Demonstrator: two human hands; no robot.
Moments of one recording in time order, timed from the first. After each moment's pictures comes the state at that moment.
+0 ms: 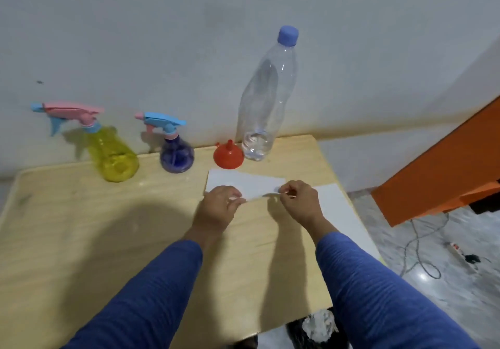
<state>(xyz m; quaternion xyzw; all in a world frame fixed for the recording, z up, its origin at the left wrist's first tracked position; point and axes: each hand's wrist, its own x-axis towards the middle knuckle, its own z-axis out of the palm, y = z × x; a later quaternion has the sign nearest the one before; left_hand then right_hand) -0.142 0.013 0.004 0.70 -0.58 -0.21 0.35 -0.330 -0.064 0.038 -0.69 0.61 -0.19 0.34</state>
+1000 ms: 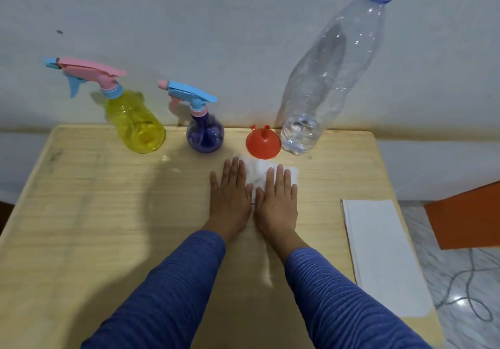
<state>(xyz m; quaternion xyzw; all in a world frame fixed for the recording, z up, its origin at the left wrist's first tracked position) -0.136 -0.015 -0.037 0.84 -0.51 -0.16 0.04 -0.236 -0.058 -0.045 -0.84 0.52 -0.01 0.18</state>
